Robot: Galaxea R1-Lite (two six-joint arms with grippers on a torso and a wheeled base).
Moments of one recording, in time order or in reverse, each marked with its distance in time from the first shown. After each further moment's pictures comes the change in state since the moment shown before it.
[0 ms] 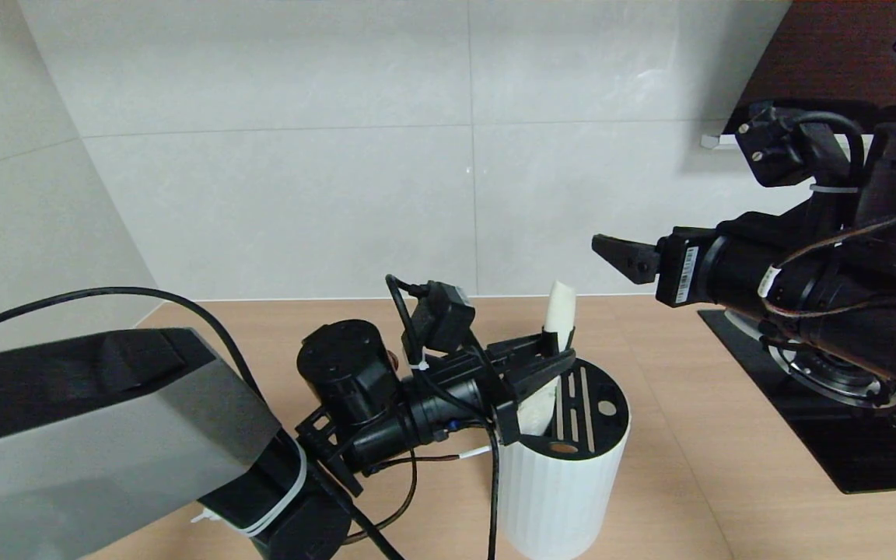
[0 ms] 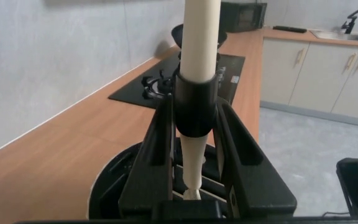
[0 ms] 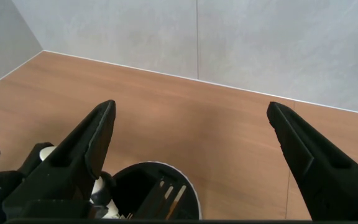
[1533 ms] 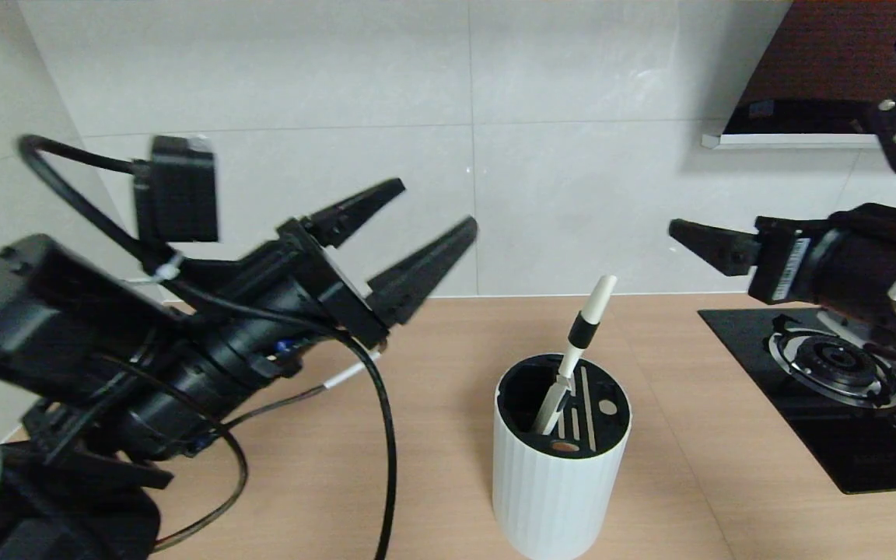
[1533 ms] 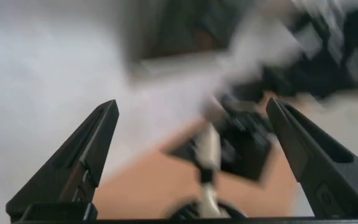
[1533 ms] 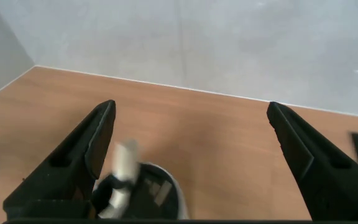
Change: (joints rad) left arm 0.121 -0.480 0.144 0.006 0.182 -0.040; right arm -0.092 -0.187 0.124 0.003 -0.007 0.002
